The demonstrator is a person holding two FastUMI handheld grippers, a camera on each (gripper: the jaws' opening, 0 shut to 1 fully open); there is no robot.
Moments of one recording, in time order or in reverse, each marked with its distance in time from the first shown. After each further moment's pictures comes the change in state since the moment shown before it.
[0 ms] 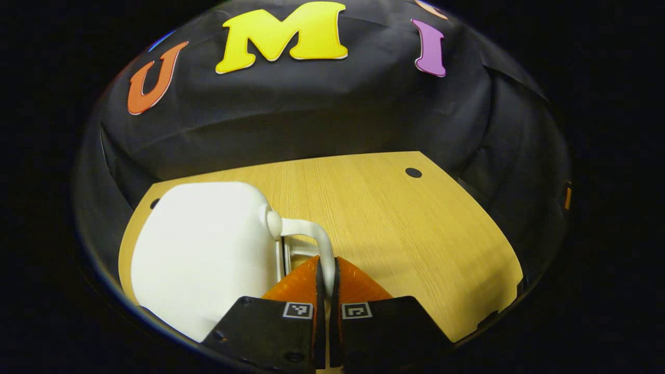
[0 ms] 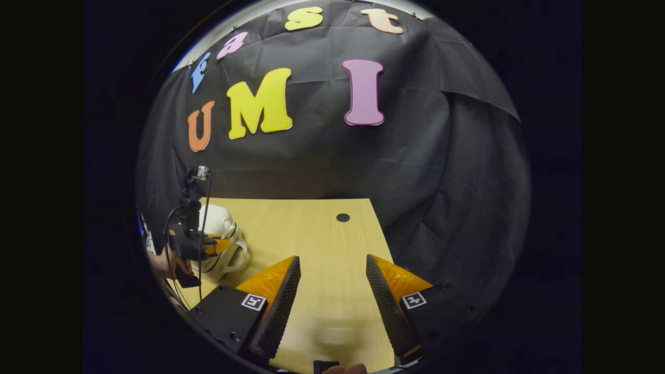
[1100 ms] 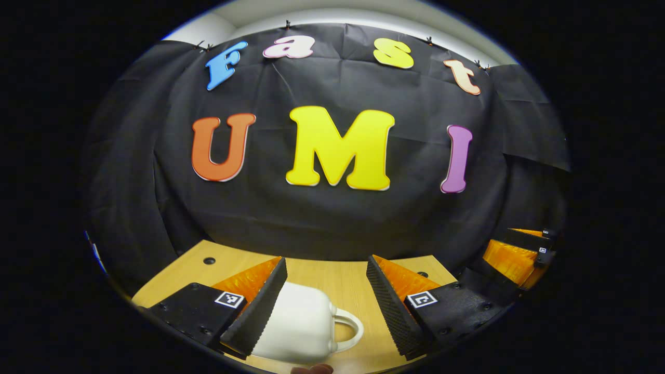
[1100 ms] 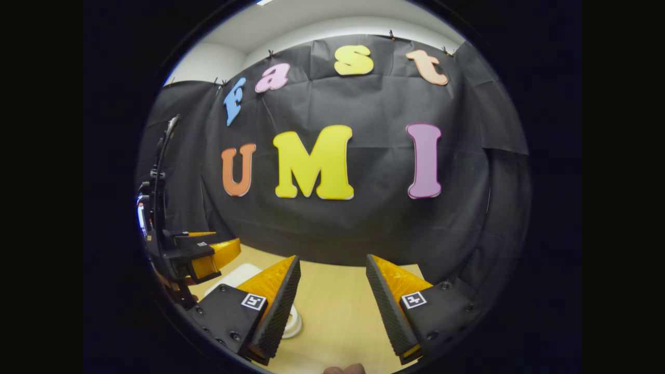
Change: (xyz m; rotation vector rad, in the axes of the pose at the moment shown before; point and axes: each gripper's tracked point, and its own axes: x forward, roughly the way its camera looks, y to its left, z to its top) left arm -0.190 0.079 0.179 -0.110 -0.573 0.195; right arm -0.002 0.175 0.159 -0.042 -0.390 0.203
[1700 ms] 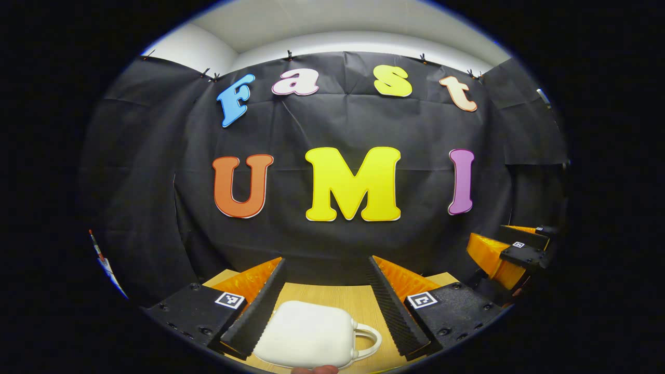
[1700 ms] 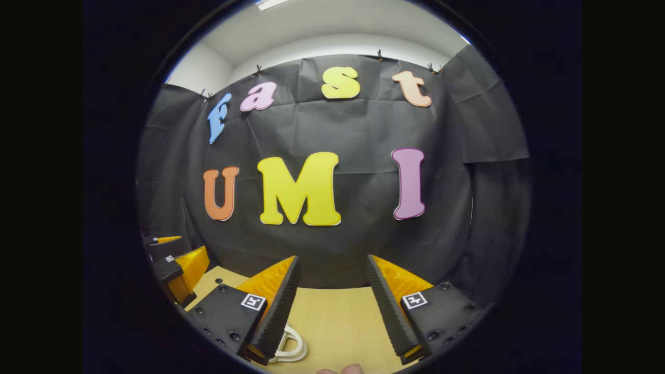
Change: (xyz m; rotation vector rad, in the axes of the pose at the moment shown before) left arm -0.034 0.020 0.032 0.066 -0.146 0.061; right arm 0.003 0.009 0.023 0.028 -0.105 -0.164
